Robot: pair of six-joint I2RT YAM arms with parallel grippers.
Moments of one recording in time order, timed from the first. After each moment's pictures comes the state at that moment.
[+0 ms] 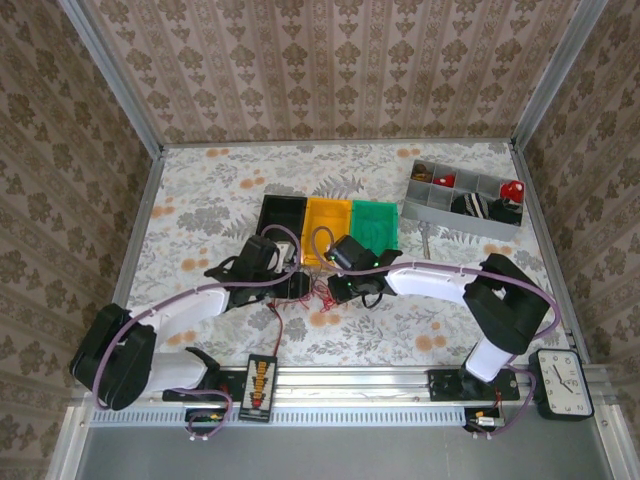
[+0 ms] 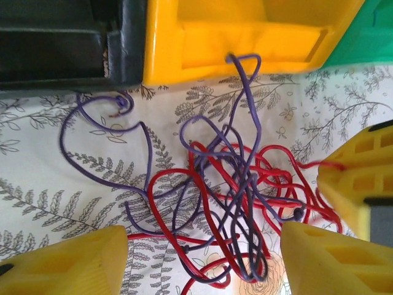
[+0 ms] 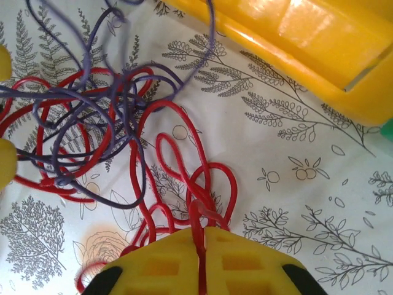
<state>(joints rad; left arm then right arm) -0.64 1.26 0.57 -0.23 0.28 -0.46 0.83 1.66 0.95 -0.36 -0.07 0.45</state>
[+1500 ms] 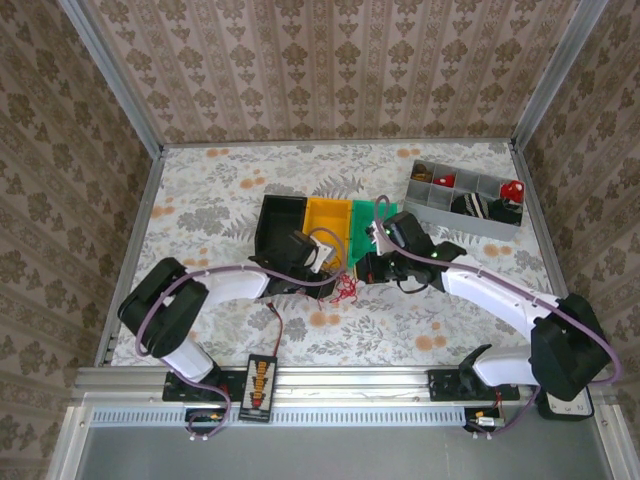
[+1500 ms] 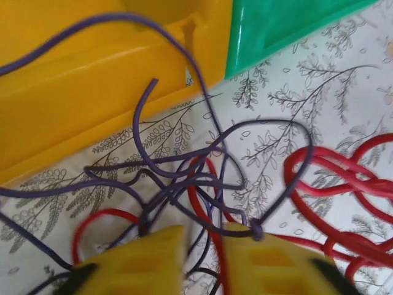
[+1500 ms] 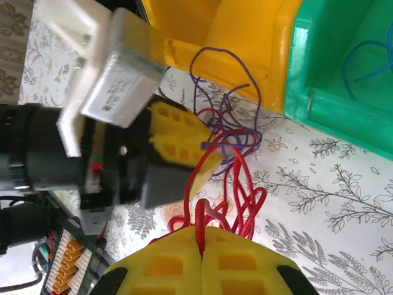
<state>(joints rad) -0.80 1.62 0.75 -0.06 0.30 -0.29 0.57 1.29 0.83 -0.40 -0.39 0.53</state>
